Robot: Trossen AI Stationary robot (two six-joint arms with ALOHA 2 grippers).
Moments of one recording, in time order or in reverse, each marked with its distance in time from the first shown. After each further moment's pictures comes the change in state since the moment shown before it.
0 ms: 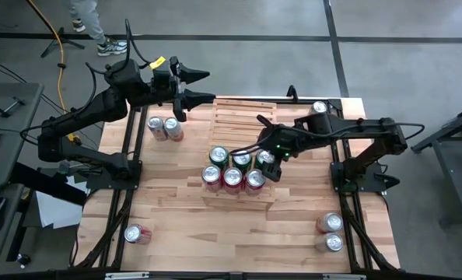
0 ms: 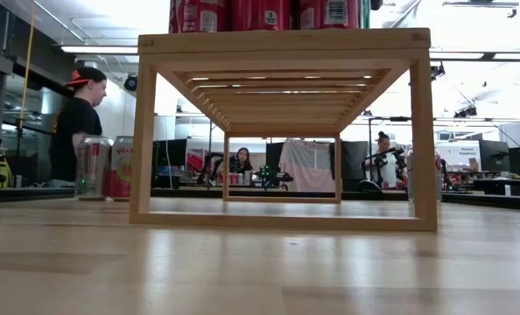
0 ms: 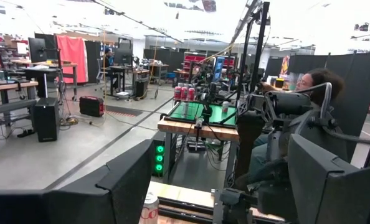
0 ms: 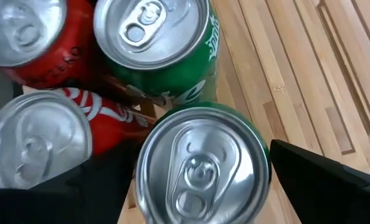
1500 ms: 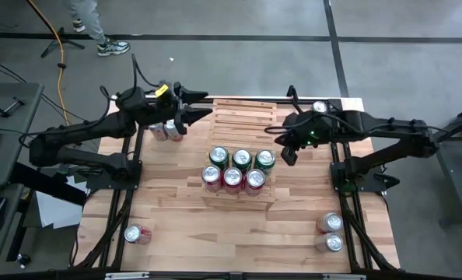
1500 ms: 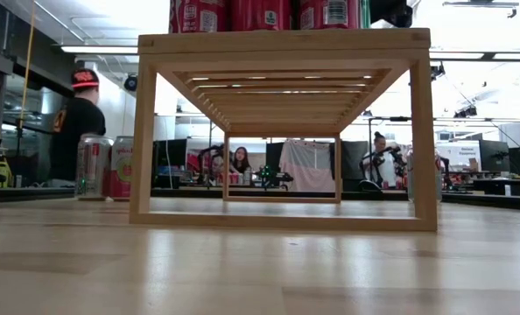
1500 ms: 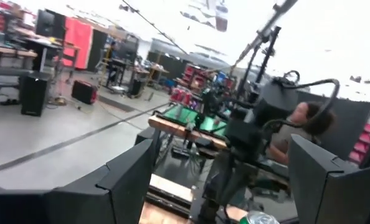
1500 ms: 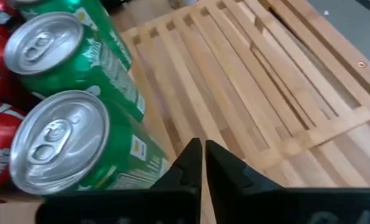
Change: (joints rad) left arm -0.010 -0.145 -0.481 0.390 -0.051 -0.234; right arm -0.117 -0.372 -0.422 0.303 0.110 -0.018
